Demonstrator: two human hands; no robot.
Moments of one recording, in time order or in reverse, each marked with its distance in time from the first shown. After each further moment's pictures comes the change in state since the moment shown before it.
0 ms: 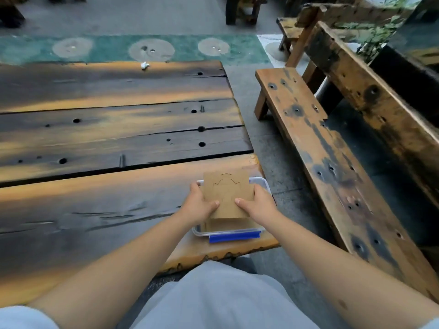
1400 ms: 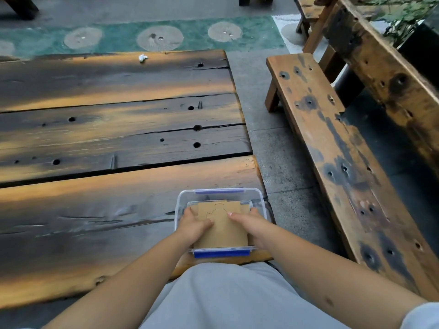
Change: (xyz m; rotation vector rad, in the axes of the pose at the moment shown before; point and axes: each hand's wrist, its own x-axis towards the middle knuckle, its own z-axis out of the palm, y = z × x) left_hand 0.036 -0.031 0.053 -0.073 0.018 -0.368; right_hand 0.048 0.054 0.005 0.427 -0.368 0.554
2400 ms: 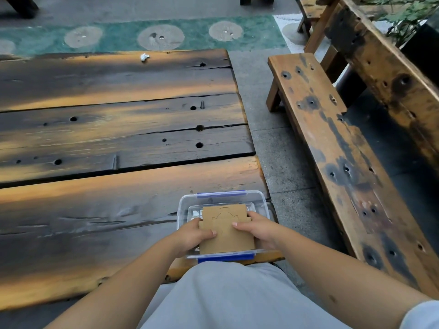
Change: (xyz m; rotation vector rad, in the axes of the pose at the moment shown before) left_hand 0.002 -0.016 -0.016 -0.072 -0.381 -0.009; right_hand 0.006 0.007 -0.015 -0.049 -0.258 -0.062
